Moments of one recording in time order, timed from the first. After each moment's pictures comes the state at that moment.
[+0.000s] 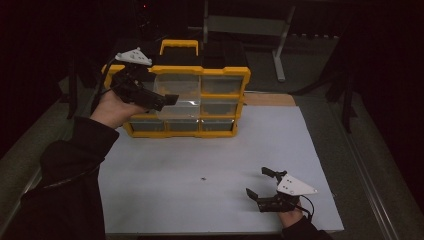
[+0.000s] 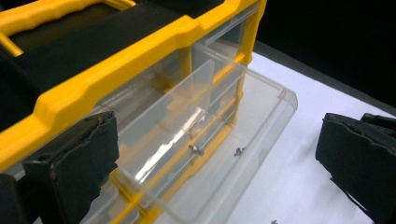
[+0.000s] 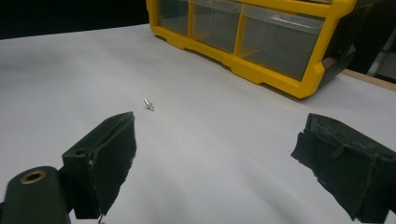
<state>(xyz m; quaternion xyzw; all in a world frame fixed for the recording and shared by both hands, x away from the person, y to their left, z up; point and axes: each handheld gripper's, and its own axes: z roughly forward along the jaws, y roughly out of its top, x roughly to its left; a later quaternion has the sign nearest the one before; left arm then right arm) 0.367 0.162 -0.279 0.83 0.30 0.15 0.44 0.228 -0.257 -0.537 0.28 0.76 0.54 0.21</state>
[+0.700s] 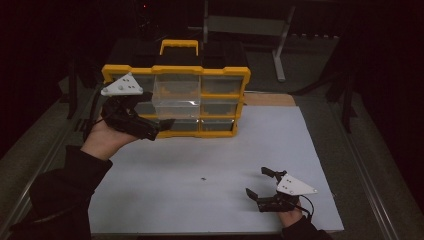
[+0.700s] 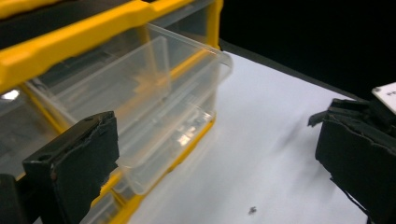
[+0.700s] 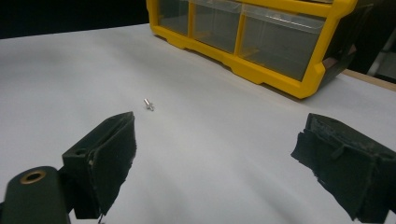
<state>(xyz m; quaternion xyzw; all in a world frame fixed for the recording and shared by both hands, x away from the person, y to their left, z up) 0.310 0.165 -0.298 0.82 0.28 0.15 0.47 0.229 -0.256 -0.537 0.28 0.76 0.54 0.21</state>
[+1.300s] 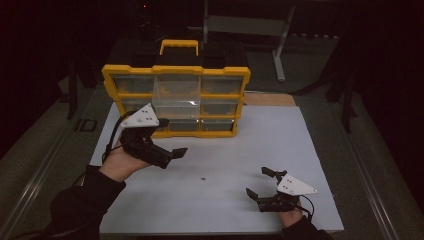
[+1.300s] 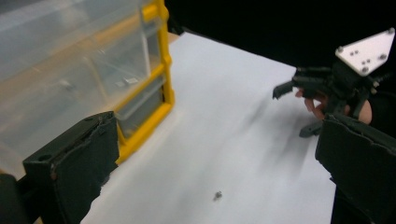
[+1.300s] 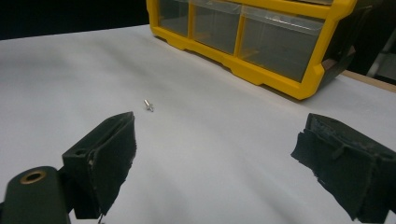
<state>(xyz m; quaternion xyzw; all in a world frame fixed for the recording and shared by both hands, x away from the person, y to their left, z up) 0.293 0.143 -0.355 0.84 0.24 0.10 0.48 0.229 -0.257 -0.536 0.28 0.76 0.54 0.21</state>
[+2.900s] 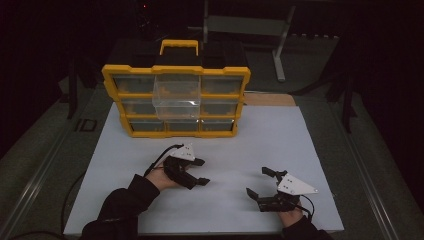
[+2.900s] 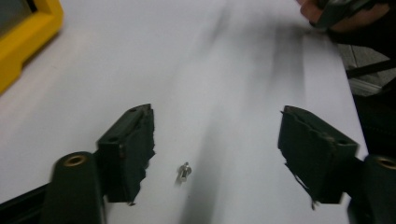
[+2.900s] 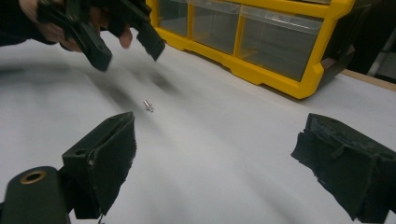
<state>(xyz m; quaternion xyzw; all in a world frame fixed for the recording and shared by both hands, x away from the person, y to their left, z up) 0.327 0.083 -0.523 0.89 0.14 -0.03 0.44 0.229 -0.258 -0.537 0.28 0.76 0.55 0.21</state>
